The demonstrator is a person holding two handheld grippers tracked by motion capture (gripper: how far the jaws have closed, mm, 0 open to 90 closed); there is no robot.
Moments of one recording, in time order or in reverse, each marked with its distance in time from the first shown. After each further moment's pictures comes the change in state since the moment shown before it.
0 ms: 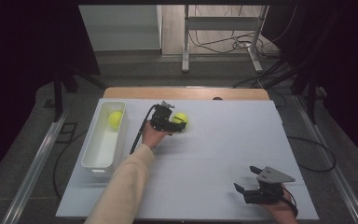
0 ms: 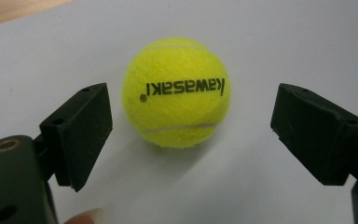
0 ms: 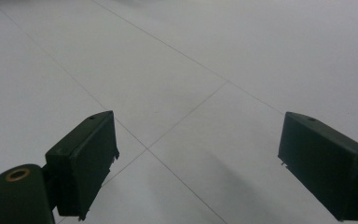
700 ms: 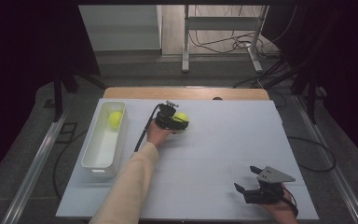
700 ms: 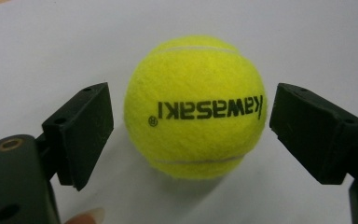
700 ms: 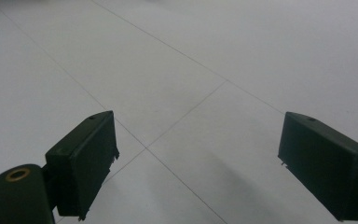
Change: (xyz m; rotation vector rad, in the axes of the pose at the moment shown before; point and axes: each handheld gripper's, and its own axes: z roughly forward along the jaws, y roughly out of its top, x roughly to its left) left arm 0.005 0.006 0.029 0.044 0.014 -0.035; right arm -0.001 0.000 0.000 0.002 0.002 0.005
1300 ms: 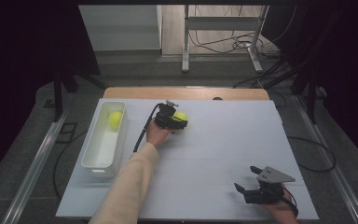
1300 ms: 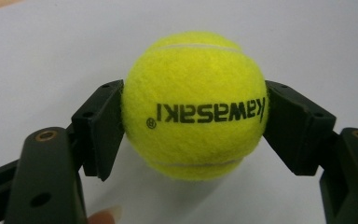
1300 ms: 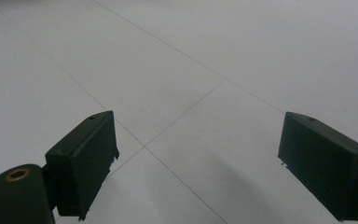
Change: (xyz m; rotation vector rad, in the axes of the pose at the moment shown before) left arm -0.003 0.002 -0.014 0.002 0.006 0.011; right arm 0.000 -0.001 0.000 -0.001 -0.002 -0.001
